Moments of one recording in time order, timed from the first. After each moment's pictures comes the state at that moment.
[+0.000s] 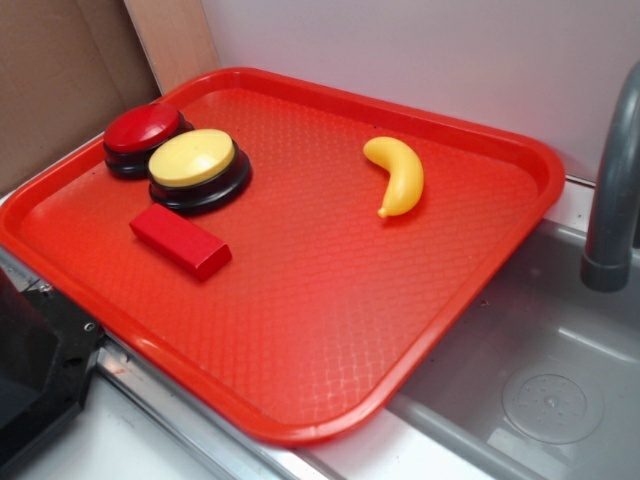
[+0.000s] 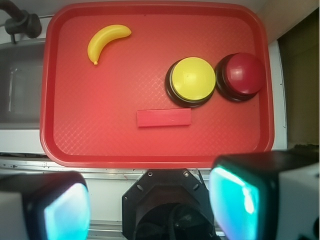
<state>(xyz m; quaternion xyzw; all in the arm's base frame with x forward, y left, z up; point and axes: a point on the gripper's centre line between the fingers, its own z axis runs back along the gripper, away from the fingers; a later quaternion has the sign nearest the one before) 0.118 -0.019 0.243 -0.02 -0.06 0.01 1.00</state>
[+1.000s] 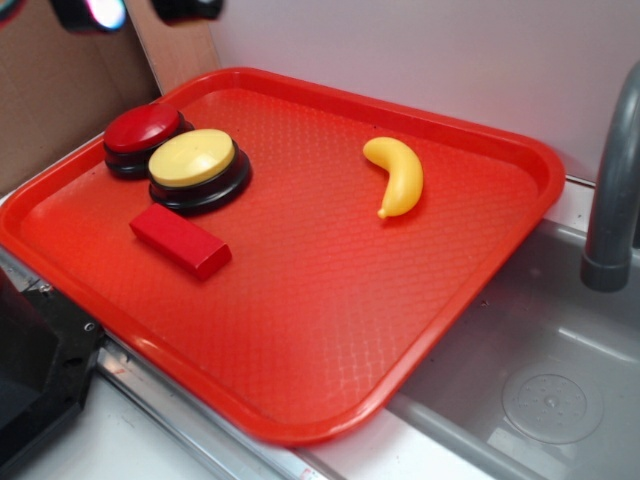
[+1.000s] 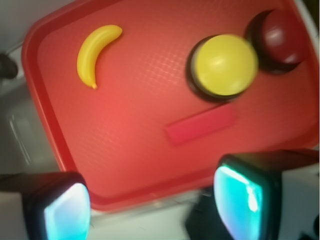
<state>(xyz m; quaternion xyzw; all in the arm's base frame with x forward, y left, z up) 0.201 -0.049 0.179 -0.09 0.03 0.21 0.97</state>
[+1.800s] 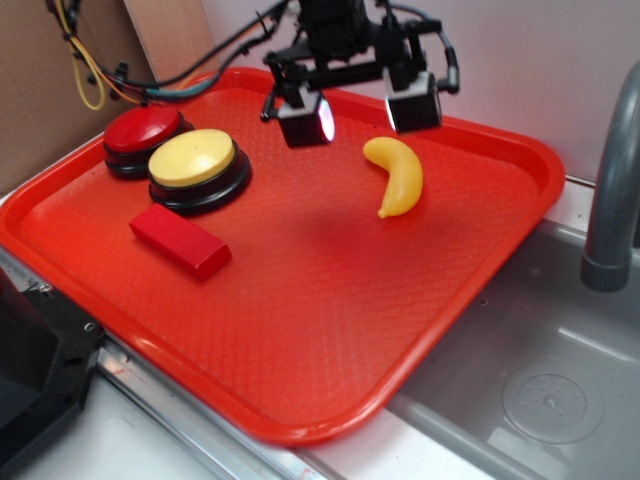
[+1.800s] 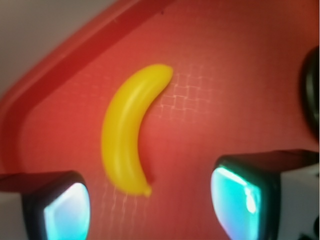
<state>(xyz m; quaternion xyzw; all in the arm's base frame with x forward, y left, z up) 0.291 -0.091 0.070 -0.06 -0.04 0.32 0.95</state>
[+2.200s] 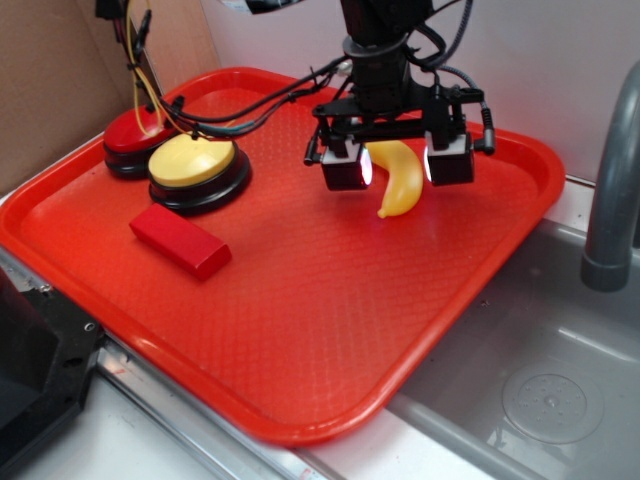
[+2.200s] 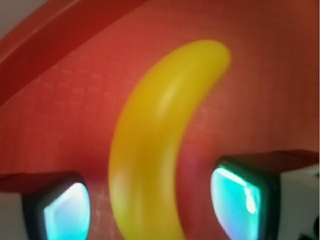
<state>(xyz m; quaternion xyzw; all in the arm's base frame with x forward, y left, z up) 0.308 -0.100 0.033 -0.04 -0.04 0.31 0.95</state>
